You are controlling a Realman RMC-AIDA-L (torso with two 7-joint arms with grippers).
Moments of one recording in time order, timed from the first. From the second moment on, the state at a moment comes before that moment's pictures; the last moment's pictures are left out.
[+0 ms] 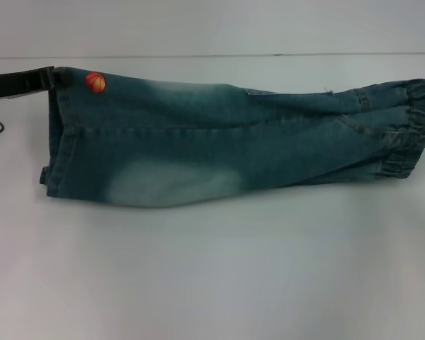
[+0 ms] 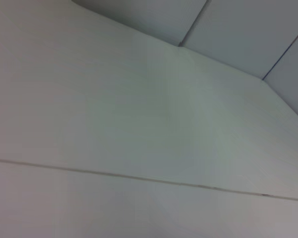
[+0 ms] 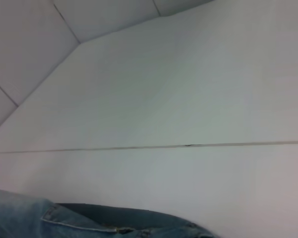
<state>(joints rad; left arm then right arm) -0.75 -2.03 0.34 0.68 2.38 1.12 -2.08 0.61 1.87 -0.46 -0.70 -2.24 -1.37 2.02</state>
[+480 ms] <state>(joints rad) -0.76 -2.07 0.35 0.68 2.38 1.07 -2.07 0.63 1.87 -0.48 -0.70 -2.27 -1.27 2.03</state>
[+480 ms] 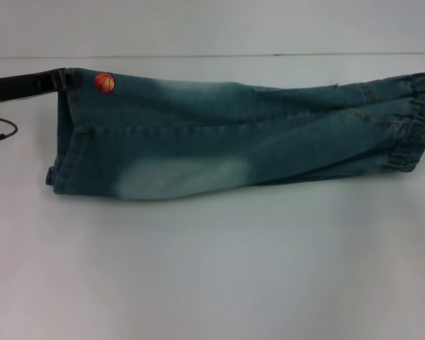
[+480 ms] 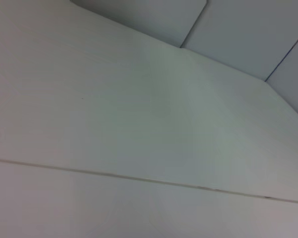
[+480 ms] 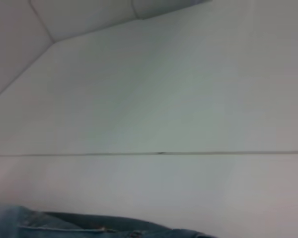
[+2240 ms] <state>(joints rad) -0.70 -2.12 0.59 0.69 2.30 0.86 -2.10 0.62 1.89 -0.49 -0.70 -2.26 -1.18 2.04</state>
